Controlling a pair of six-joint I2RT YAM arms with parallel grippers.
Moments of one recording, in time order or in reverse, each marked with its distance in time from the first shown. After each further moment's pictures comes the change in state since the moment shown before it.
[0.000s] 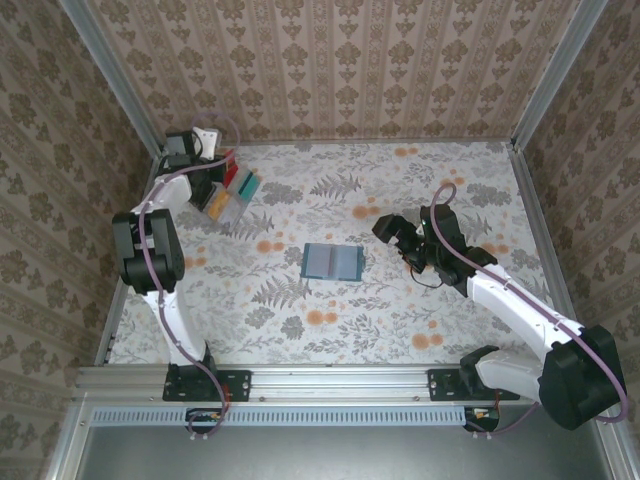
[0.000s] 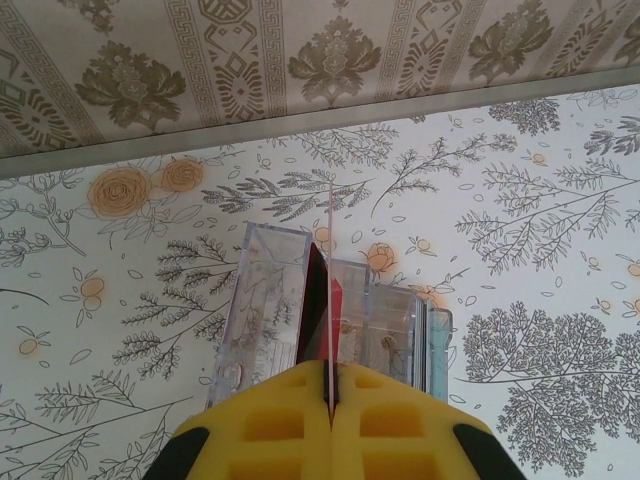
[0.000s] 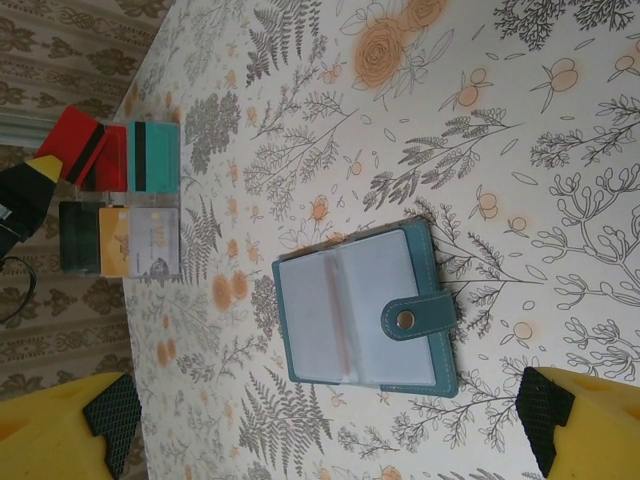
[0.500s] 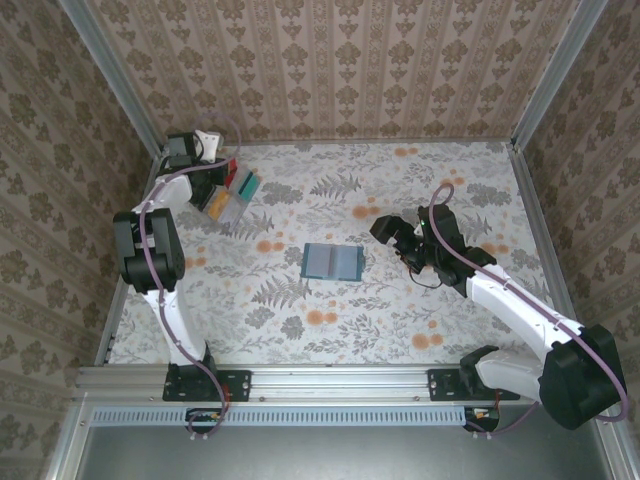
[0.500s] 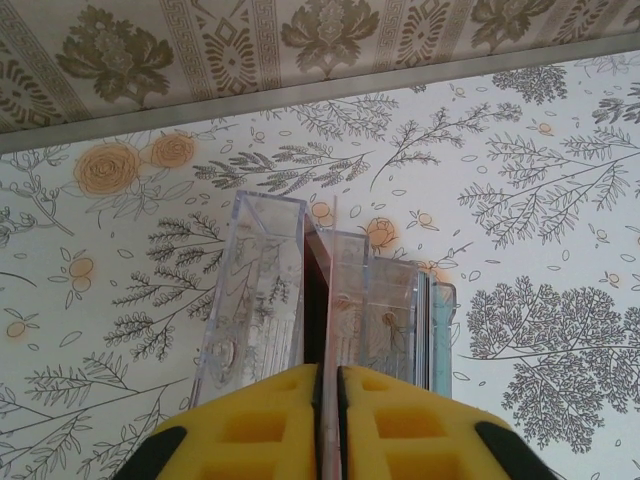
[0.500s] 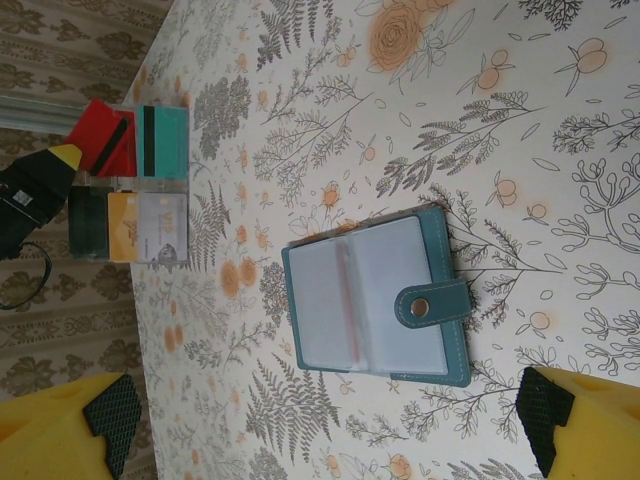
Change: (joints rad) left arm 0.000 0.010 0.000 -0.034 -0.004 0.027; right arm 0.008 0.002 0.001 0.004 -0.022 0.000
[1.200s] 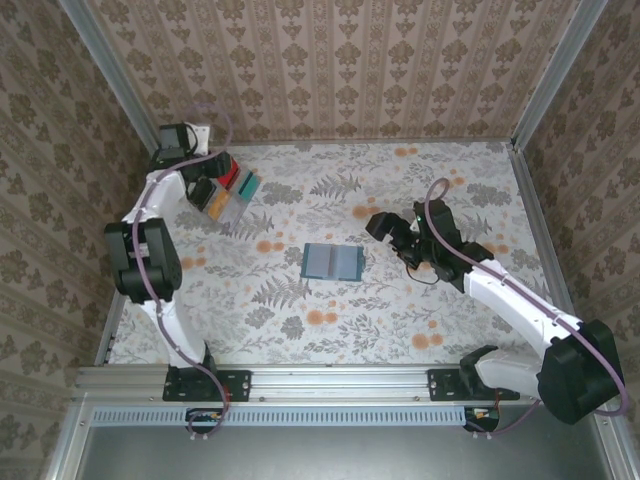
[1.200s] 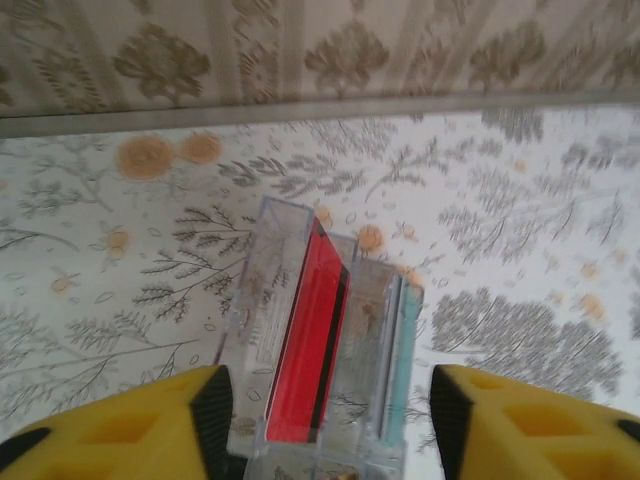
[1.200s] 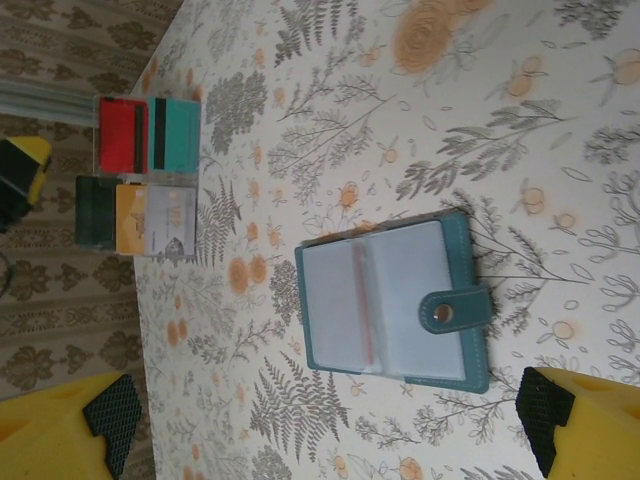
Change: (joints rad) left arm -0.003 -0.133 0.028 -0.140 -0.048 -0.138; right arm 0.031 0.037 0.066 -0.024 0.007 -0.034
